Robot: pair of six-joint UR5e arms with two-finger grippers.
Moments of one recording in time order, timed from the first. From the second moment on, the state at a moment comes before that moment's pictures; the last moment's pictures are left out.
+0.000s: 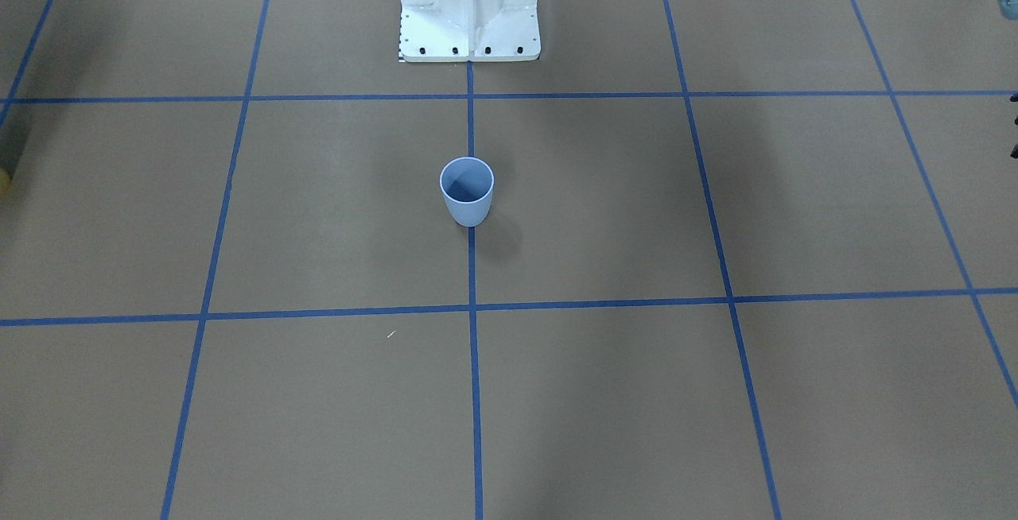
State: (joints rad) left arm -1.43 -1.72 -1.85 -1.37 -2.23 0.50; right arm 1.71 -1.91 1.79 -0.90 2.51 0.39
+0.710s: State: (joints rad) left arm -1.43 -1.72 -1.84 -1.37 -2.23 0.50; right arm 1.83 -1.90 1.81 -0.99 2.51 0.18
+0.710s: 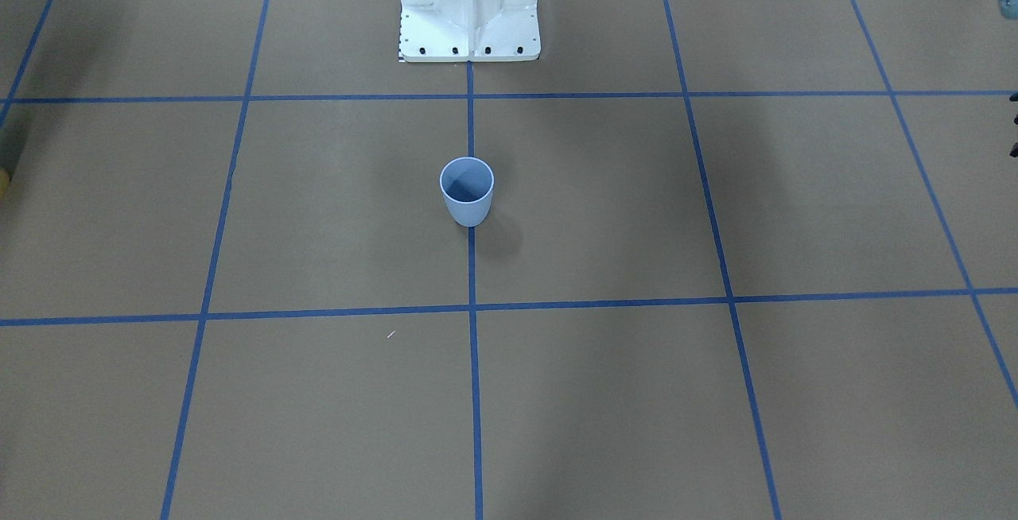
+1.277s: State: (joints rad) left arm -1.43 -1.70 -1.85 -1.37 -2.24 0.47; right arm 1.91 -1.86 1.83 -1.14 2.50 0.02
